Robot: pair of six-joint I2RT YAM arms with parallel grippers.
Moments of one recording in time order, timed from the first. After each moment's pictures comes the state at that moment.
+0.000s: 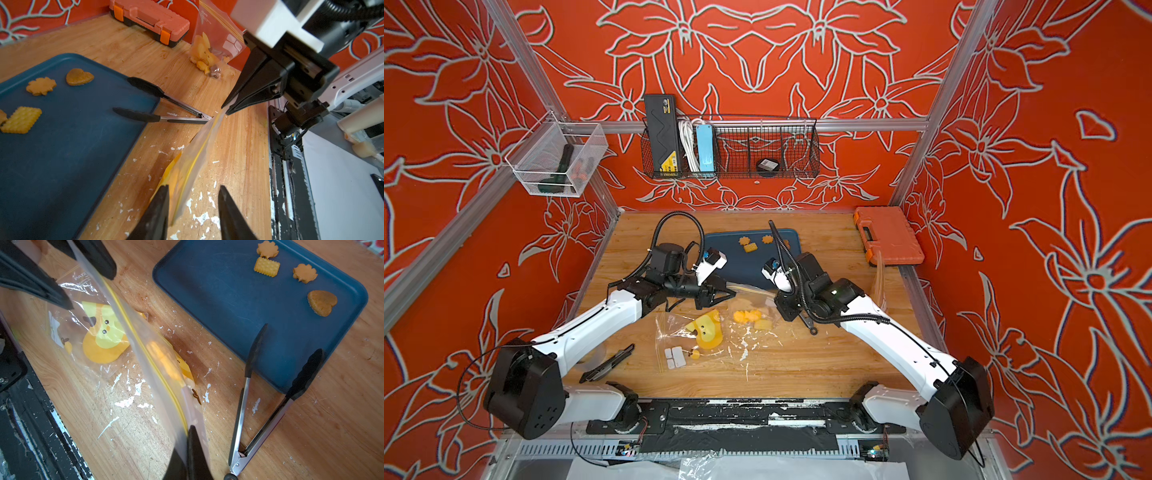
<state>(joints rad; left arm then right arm) -0.37 1.34 0.90 -0.22 0.85 0.20 0.67 1.22 1.01 -0.68 -0.19 -0.12</state>
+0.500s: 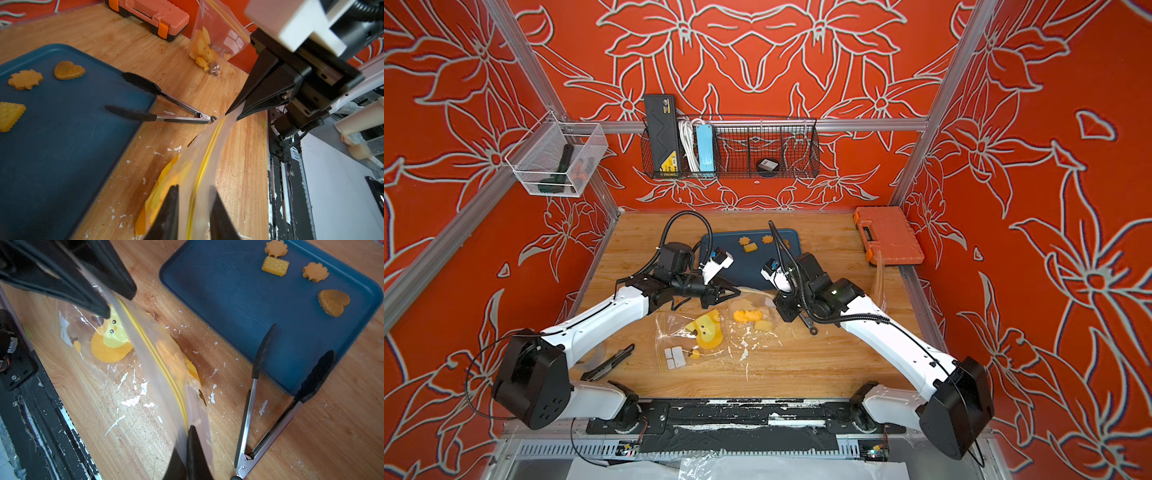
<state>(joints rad) -0.41 1.40 0.94 -0.22 0.81 0.18 0.67 1.22 1.01 -0.68 -0.21 -0.12</state>
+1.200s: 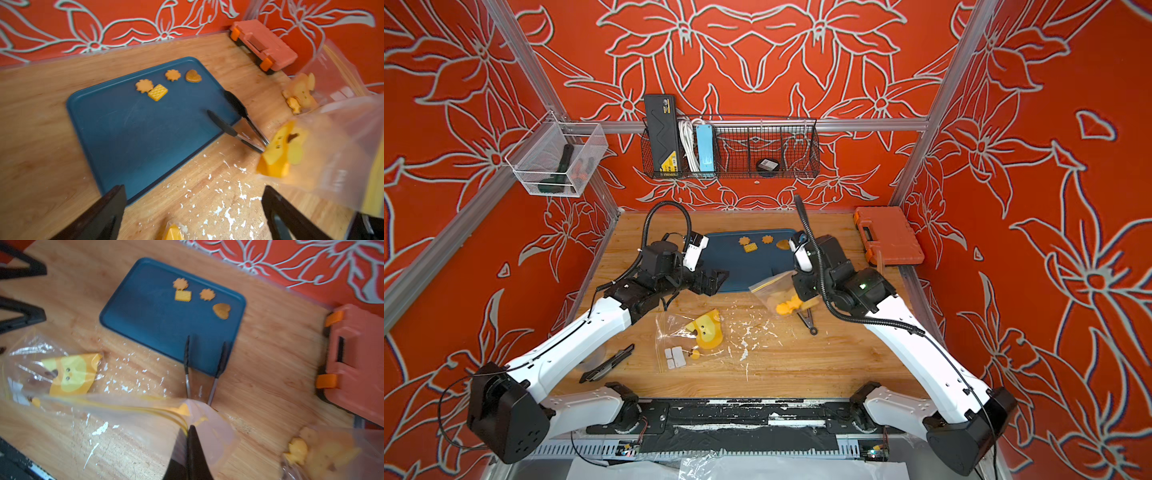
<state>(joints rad) -0.42 1.22 0.96 -0.30 0.17 -0.17 0.58 1.14 1.29 -0.92 0.12 0.05</state>
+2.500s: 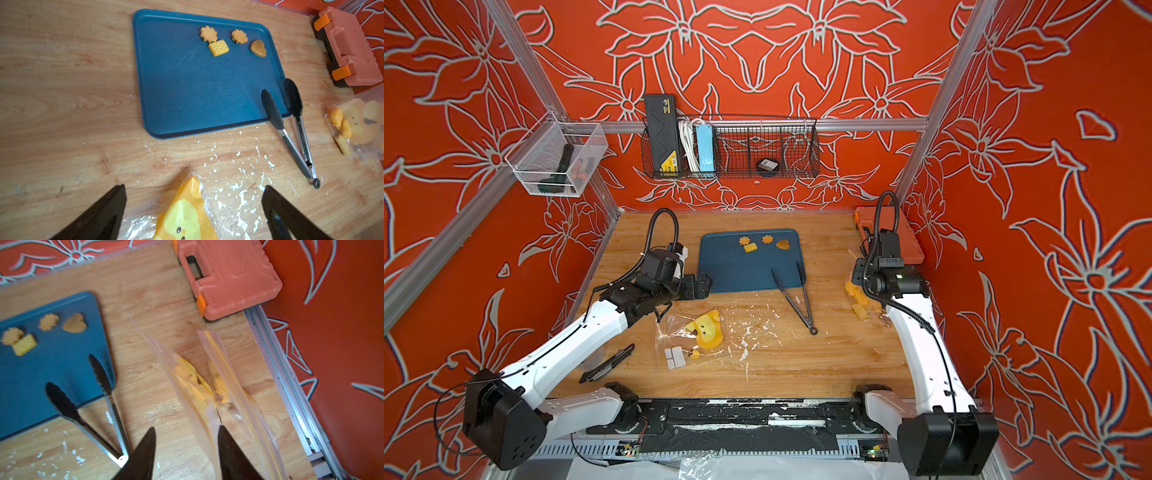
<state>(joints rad) -0.41 1.16 0.93 -0.54 -0.05 -0.46 0.07 1.08 1.14 -0.87 0.18 0.22</state>
